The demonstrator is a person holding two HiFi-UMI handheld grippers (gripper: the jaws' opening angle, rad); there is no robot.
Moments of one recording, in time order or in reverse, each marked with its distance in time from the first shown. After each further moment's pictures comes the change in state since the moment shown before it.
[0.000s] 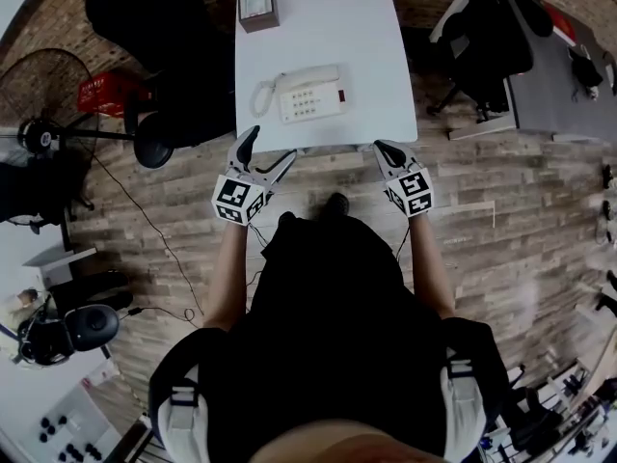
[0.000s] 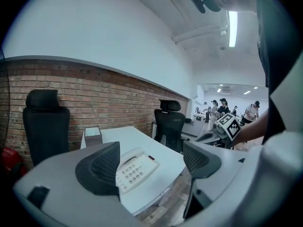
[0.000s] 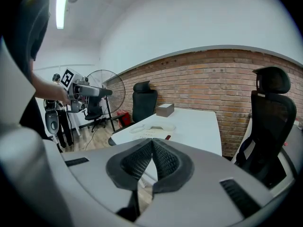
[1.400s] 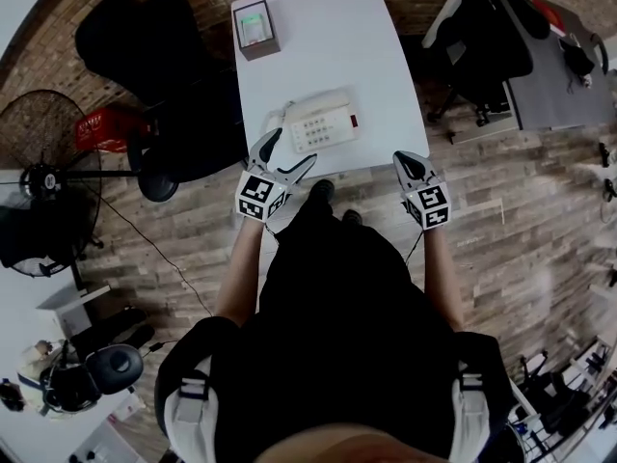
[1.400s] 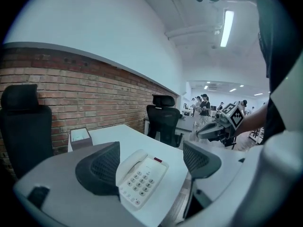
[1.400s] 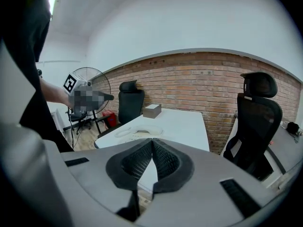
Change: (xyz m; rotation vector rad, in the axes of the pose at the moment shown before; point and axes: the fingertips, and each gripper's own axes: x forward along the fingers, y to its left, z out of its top) left arm 0.064 0.059 -0.008 0.066 0.042 -0.170; right arm 0.023 -0.018 0.026 0.058 0.005 -0.166
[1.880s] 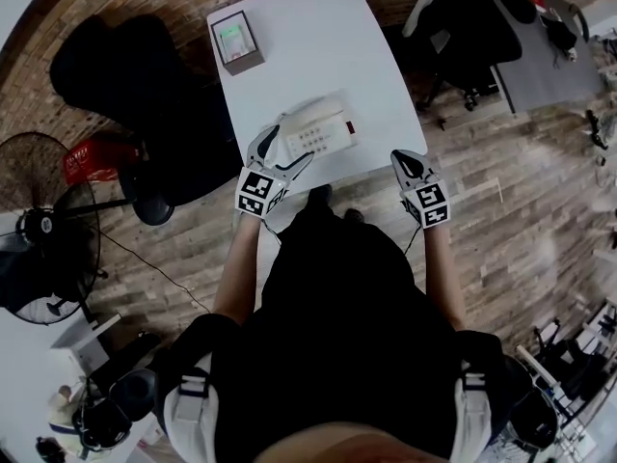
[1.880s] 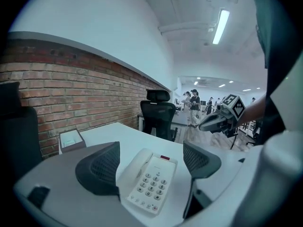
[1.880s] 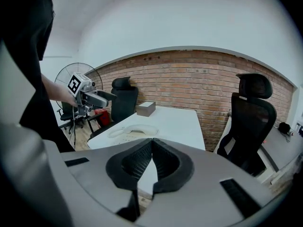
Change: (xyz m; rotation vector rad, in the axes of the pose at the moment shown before) left arm 0.038 0.048 -0.007 0.065 0.050 -0.114; right arm 0.026 -0.002 0.012 0.018 0.039 -0.090
